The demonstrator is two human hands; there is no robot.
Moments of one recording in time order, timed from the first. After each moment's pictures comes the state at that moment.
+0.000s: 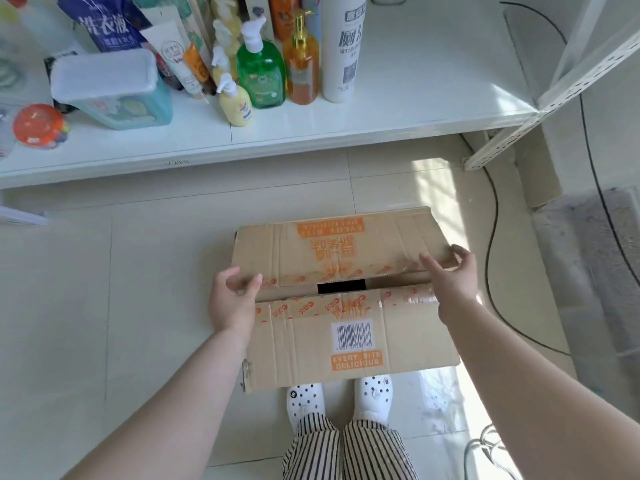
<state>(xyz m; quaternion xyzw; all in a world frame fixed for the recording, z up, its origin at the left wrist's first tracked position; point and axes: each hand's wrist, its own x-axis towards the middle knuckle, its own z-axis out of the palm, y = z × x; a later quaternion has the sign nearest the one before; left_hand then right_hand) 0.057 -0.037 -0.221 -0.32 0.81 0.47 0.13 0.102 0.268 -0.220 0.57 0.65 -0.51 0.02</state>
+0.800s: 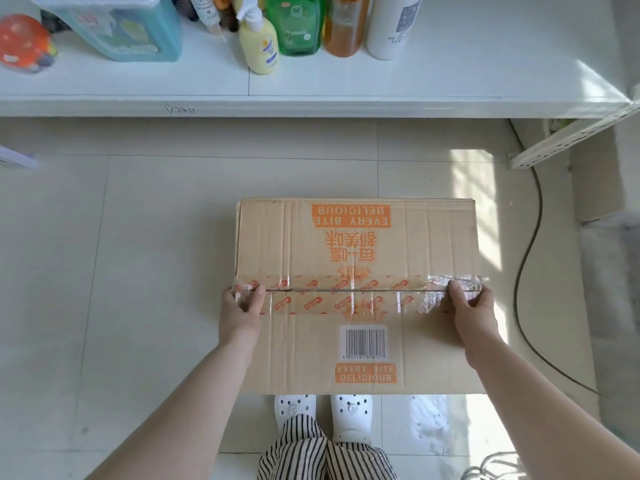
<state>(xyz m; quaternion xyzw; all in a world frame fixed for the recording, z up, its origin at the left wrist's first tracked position) 0.090 -0.041 -0.301 -0.44 0.74 0.46 0.22 0.132 0.286 -0.319 0.56 0.70 -0.42 0.14</state>
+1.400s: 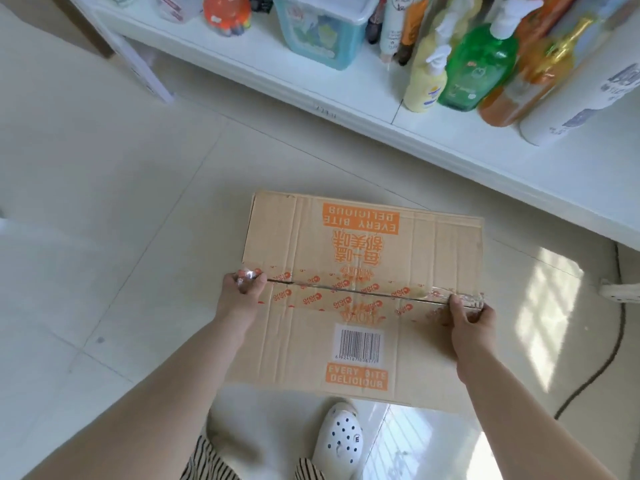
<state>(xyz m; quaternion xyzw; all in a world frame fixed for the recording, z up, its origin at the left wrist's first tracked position) 0.095 -0.134 -0.298 -0.55 0.66 0.49 0.12 0.030 0.200 -0.341 0.43 0.78 -0.41 0.19</state>
